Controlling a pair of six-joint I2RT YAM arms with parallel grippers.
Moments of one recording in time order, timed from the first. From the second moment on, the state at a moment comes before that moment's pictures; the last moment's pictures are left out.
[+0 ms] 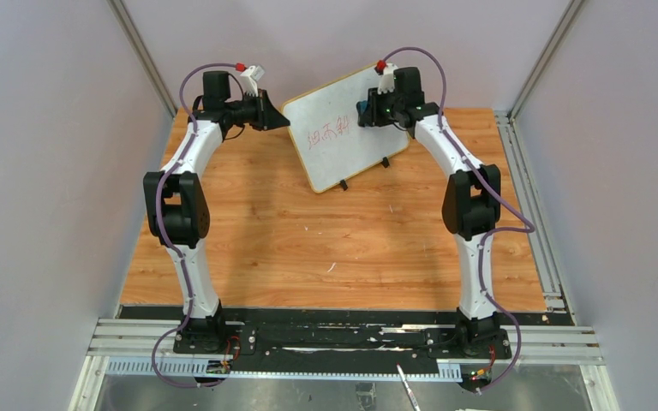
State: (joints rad) left arm -0.03 2.04 1.79 -0.28 0.89 -0.09; right arm 0.30 2.26 2.10 -0.37 -0.32 0.10
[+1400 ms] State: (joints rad) left arm -0.03 2.04 1.80 -0.30 0.89 -0.08; right arm 0.35 2.28 2.15 -0.37 -0.35 0.10
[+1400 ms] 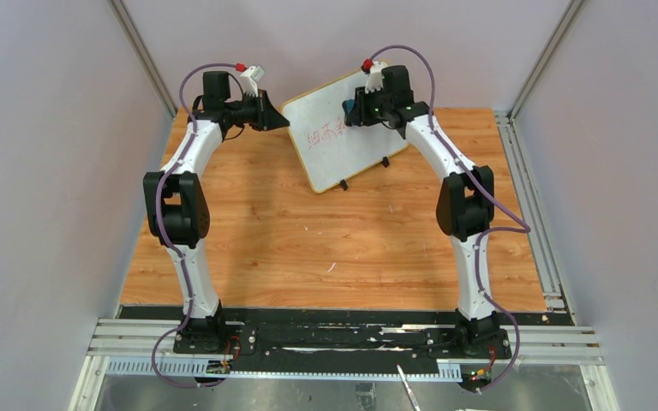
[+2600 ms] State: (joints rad) left arm -0.03 2.04 1.80 -0.30 0.89 -0.08; right arm 0.35 2.21 1.98 -0.23 -0.36 0.20
